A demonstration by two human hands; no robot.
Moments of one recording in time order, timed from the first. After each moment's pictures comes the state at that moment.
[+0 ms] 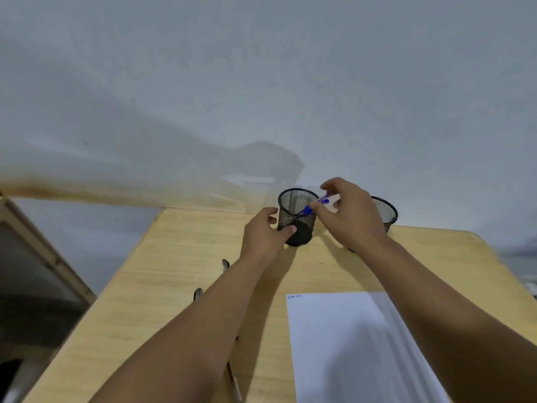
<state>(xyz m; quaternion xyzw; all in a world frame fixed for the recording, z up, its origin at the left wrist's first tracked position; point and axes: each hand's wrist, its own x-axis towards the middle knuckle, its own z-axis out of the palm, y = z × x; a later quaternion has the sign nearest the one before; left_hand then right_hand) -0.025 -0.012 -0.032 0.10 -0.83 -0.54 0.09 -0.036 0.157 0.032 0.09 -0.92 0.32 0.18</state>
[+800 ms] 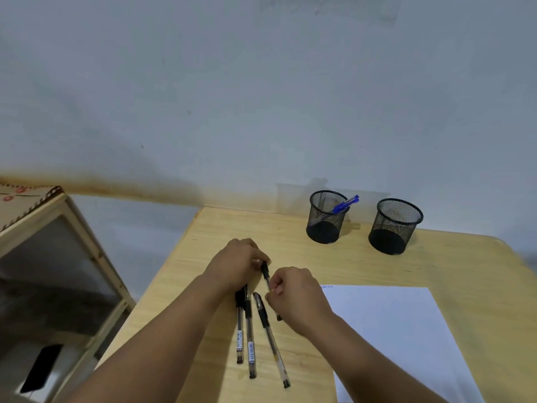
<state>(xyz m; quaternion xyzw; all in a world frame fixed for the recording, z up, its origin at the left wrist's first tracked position) 0.050 -0.133 -0.043 -0.09 -0.98 -0.15 0.00 0.090 0.036 -0.039 0.12 -0.94 0.31 -0.07</state>
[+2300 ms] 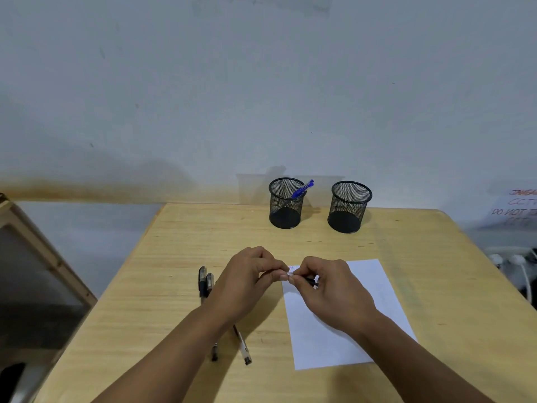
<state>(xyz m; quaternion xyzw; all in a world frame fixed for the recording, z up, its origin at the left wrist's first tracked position) 0.111 -0.040 -0.038 -0.20 -0.89 -0.40 0.10 0.126 0.156 -0.020 0.11 -0.92 0.37 0.02</state>
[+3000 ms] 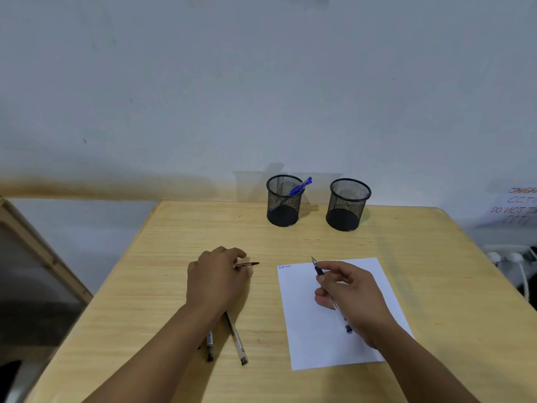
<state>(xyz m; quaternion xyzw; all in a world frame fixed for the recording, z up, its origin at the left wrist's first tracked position) 0.101 -0.062 -0.051 0.06 -0.97 -0.21 0.10 0.128 0.184 -0.035 -0.10 -0.74 0.66 -0.06</state>
